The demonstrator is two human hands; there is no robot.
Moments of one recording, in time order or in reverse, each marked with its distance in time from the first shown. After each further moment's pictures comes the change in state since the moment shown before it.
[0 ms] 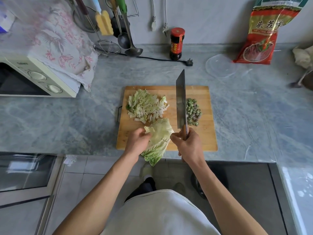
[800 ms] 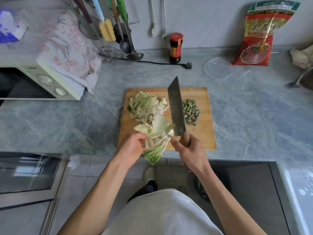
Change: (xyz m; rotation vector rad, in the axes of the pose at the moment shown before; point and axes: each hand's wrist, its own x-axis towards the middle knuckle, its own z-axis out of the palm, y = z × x) left_hand -0.027 0.006 -0.017 -0.737 -0.233 -0.074; right_hand -0.030 0.003 -0.020 -0.063 -0.110 -0.042
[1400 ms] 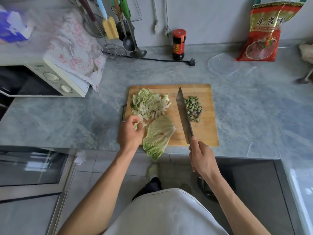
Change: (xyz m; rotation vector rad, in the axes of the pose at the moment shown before) left_hand 0.037 -0.014 -0.021 1.074 0.531 0.619; right_hand -0.016 0.031 -0.014 -0.075 0.054 0.030
